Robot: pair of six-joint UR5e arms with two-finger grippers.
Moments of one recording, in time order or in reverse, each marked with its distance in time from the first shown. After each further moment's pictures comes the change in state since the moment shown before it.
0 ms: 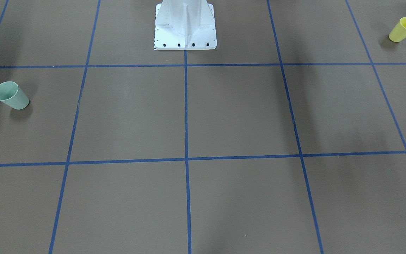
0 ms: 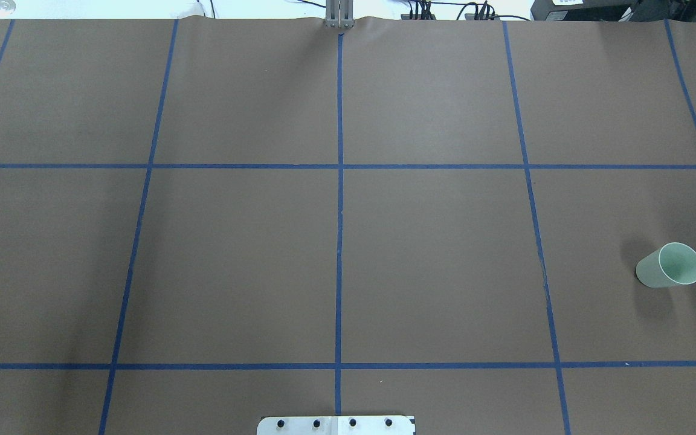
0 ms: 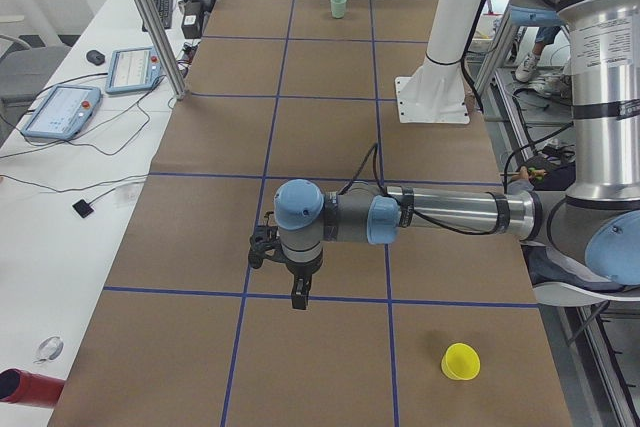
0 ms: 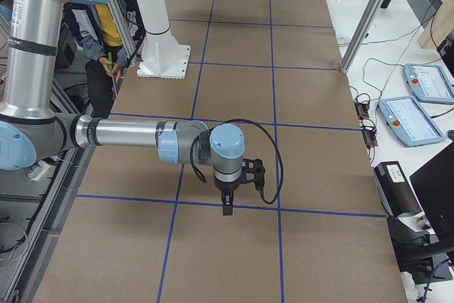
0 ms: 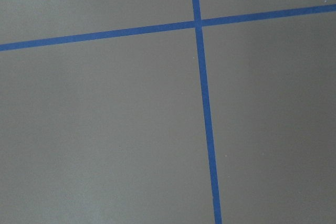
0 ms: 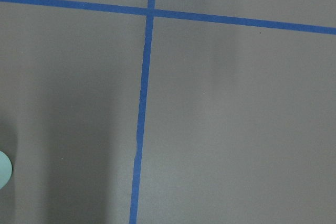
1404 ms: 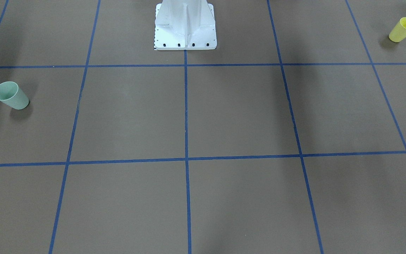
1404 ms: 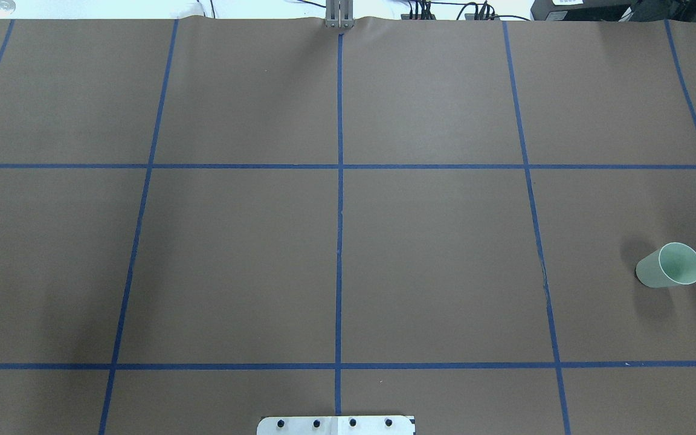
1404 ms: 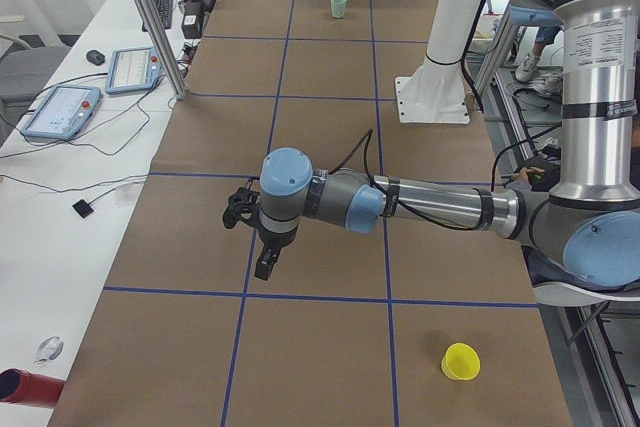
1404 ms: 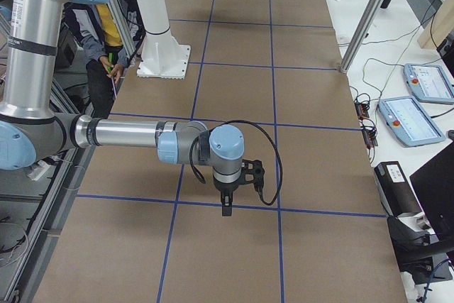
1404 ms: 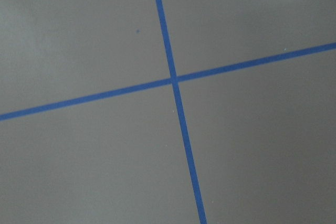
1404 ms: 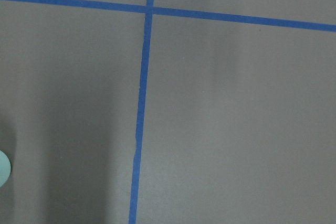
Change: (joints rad) left arm 0.002 -0.093 0.001 -0.215 -0.001 -0.013; right arm 0.000 -0.003 -0.003 0.000 0.000 0.001
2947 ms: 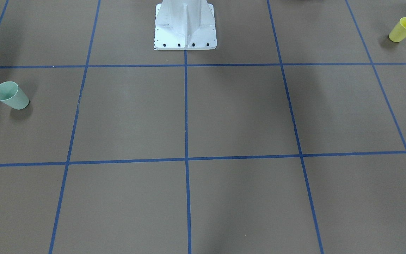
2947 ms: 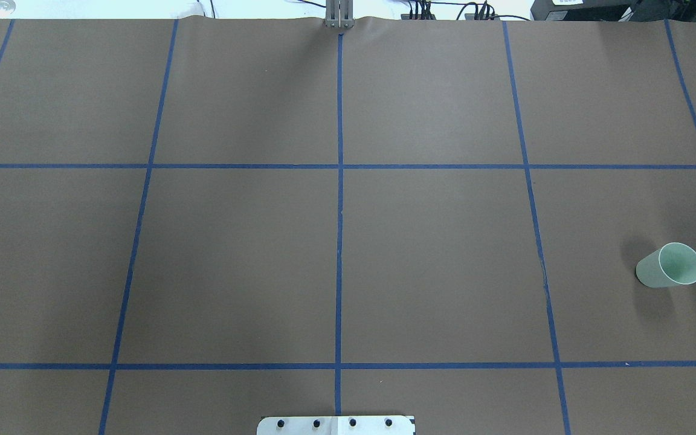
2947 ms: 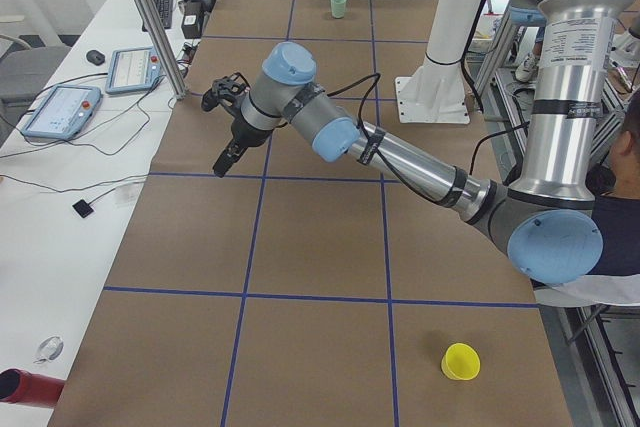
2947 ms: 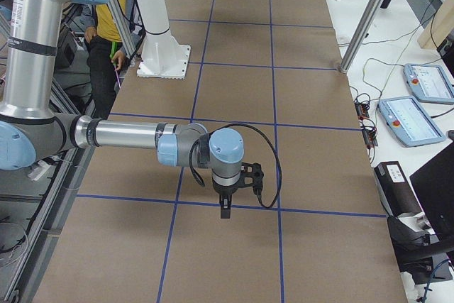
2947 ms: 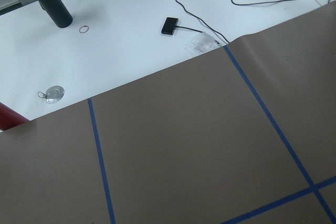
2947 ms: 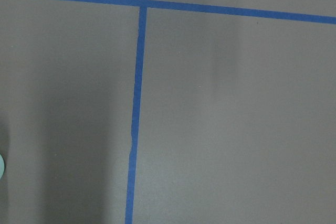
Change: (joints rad) left arm 0.170 -0.129 -0.237 -0.151 0.272 -0.446; right arm 0.000 -0.002 -0.014 0.000 0.000 0.000
